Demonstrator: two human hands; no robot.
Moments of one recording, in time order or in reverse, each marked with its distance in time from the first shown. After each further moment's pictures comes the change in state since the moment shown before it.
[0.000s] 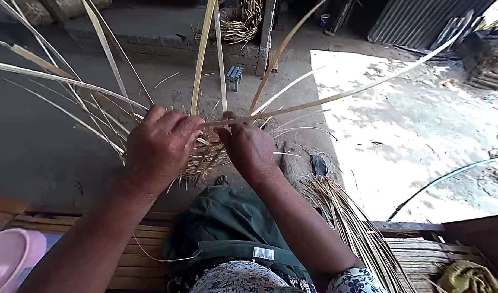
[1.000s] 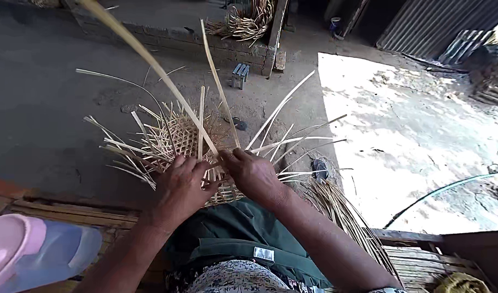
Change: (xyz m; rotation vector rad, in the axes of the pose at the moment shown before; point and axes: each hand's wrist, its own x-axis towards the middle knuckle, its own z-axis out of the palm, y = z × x) left_hand -0.095 0.020 0.046 -0.069 -0.364 -0.268; right_hand -0.037 0.028 0.041 0.115 -0.225 -0.425
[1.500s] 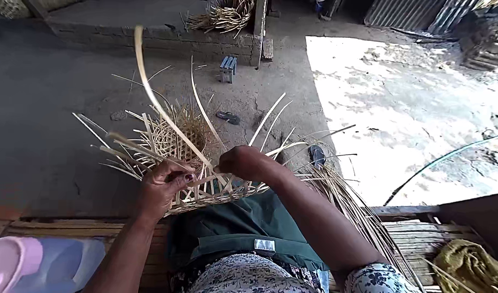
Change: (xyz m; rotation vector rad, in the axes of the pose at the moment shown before) left_hand -0.009 -0.026 0.016 -1.273 0.128 -0.186; right_hand 0.019 0.021 -0.032 0.436 -0.609 0.318
